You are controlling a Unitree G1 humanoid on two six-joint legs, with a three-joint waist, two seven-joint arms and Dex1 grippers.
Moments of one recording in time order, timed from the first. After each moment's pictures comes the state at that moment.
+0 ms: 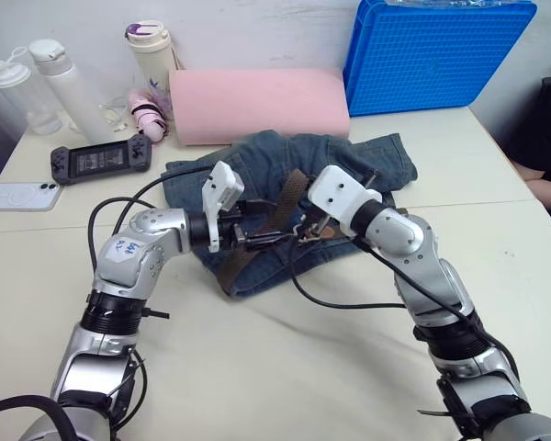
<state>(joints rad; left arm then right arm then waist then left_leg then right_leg) -0.67 0.47 -0.08 -0.02 -0.47 0.67 -0.82 -0.61 -0.41 0.27 -0.27 -0.27 0.45 0.51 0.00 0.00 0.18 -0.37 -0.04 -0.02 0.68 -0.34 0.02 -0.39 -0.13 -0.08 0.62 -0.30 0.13</state>
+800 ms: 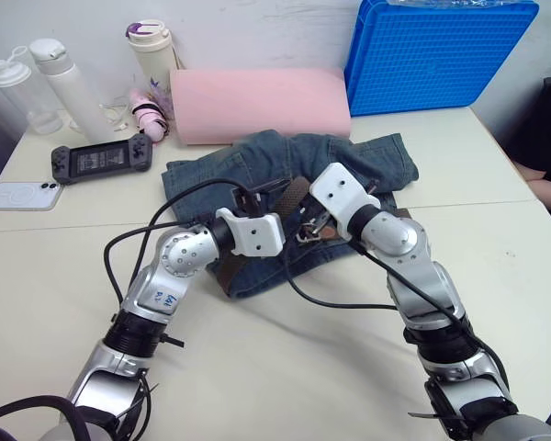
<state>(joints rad) -0.54 0.41 -0.24 -0.04 0.32 -0.18 -0.51 -0.61 -0.32 0.25 -0.32 -0.25 0.68 0.48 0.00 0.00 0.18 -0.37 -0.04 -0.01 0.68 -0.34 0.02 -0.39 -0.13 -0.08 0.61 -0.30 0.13</state>
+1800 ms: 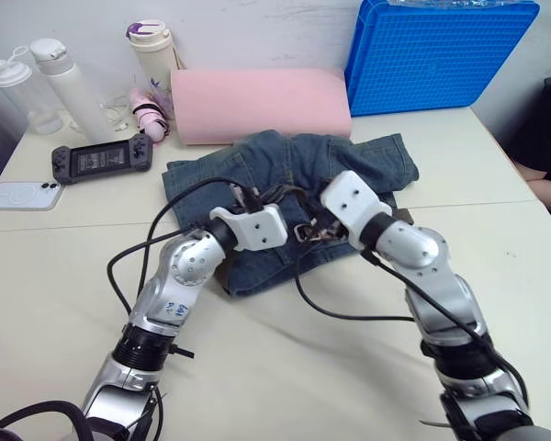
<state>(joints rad) -0.47 0.35 -0.16 -0.15 0.37 -0.07 -0.37 -0.47 -0.45 0.21 -0.43 -0.16 0.58 0.56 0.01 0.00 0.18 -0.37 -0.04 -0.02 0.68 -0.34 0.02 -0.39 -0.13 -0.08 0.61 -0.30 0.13</state>
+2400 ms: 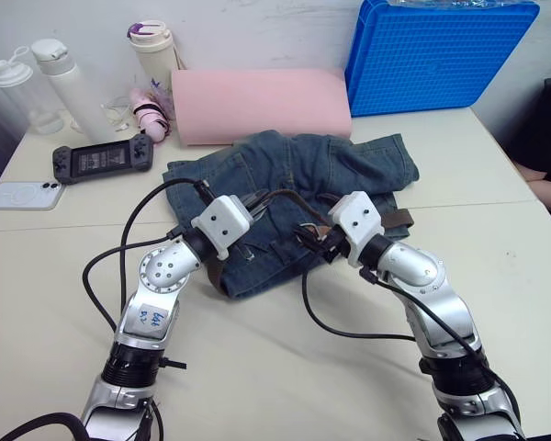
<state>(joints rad) -0.38 0.33 -0.08 -0.20 0.05 0.01 -0.48 -0.39 -0.34 0.15 -0.31 0.02 0.42 0.54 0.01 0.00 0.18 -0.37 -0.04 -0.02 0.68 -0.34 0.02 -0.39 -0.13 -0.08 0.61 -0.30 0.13</state>
